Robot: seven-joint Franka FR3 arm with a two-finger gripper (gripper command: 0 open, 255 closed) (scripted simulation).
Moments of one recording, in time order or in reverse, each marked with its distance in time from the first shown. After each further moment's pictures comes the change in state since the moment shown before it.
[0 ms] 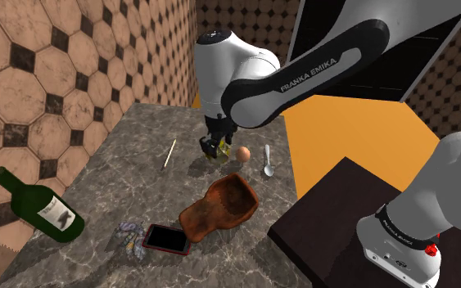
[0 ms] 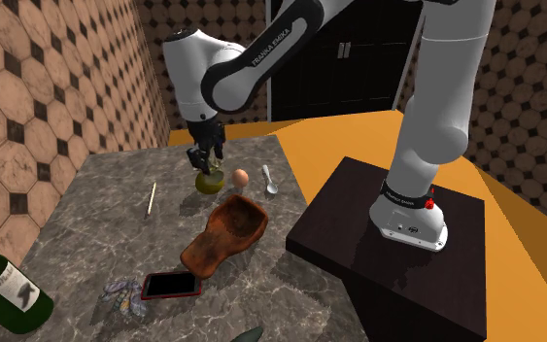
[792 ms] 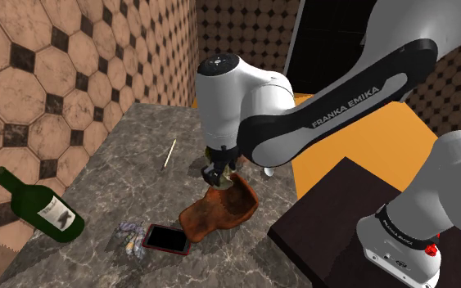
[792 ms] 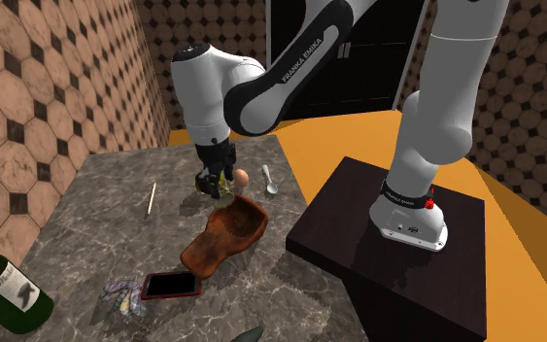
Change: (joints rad) arm 0.079 -0.077 0.075 -0.132 0.021 0.041 0.150
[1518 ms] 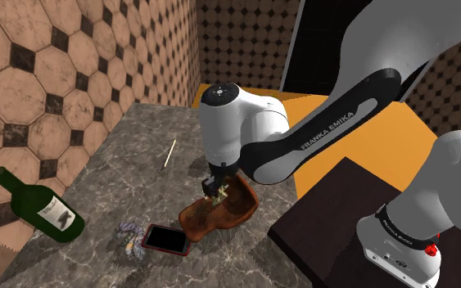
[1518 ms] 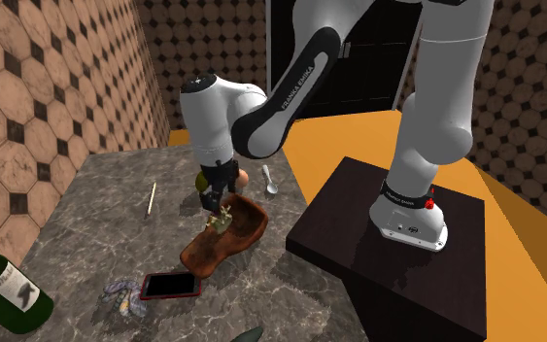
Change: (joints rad) arm 0.008 0.094 -0.013 -0.046 -0.063 0.140 0.078
